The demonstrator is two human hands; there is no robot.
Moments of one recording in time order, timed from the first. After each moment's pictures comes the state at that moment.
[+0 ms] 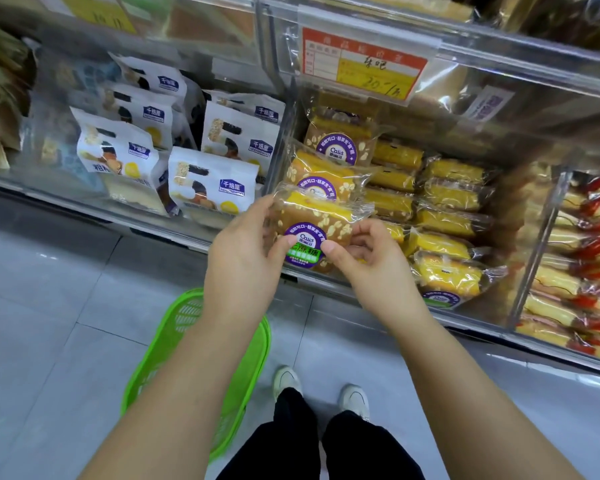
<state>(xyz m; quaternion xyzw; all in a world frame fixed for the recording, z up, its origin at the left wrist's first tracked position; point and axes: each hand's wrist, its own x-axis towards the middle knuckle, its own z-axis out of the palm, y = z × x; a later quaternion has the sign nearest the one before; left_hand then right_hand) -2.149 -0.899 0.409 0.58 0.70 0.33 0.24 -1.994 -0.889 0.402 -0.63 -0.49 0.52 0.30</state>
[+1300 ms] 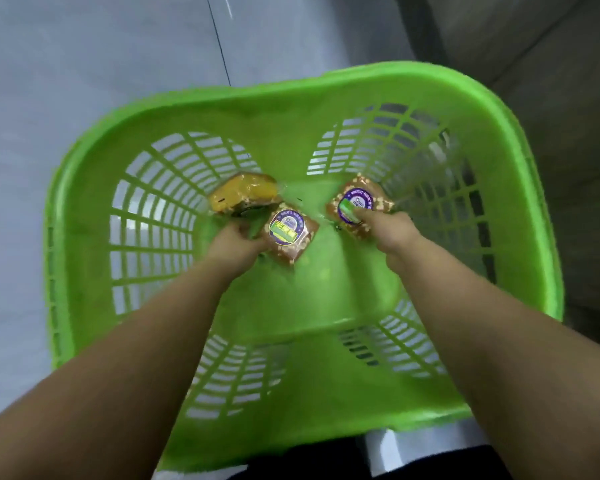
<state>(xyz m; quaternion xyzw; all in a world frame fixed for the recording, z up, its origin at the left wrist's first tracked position) -2.359 -1.163 -0.233 -0.07 0.85 0.34 0.38 -2.285 -0.956 -0.231 -0.58 -0.58 0.56 -0.11</state>
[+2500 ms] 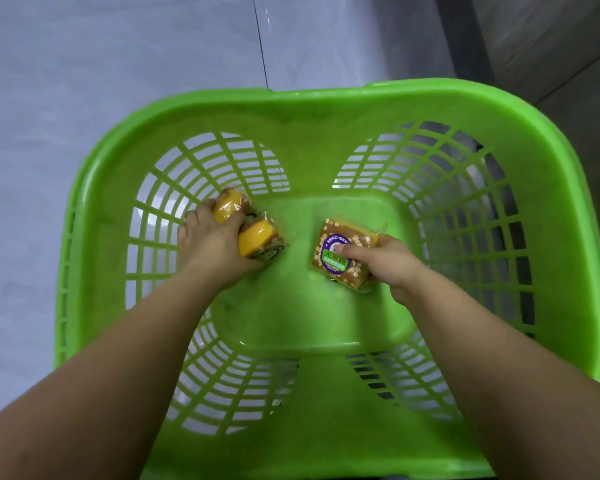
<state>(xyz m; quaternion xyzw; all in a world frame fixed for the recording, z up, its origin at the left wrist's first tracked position) -2.360 -1.211 -0.221 0.12 0.97 0.04 0.21 -2.273 -0.992 -0.232 -0.45 -0.60 0.62 -0.22</state>
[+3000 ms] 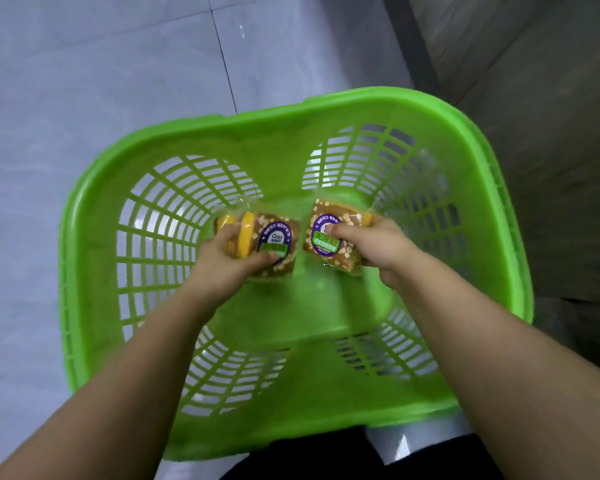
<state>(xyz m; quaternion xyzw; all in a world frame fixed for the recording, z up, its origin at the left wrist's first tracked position) -2.319 -1.179 -0.178 -0.06 0.82 0.43 0.37 -2.258 -0.972 -0.180 -0.46 -0.58 0.66 -0.15</state>
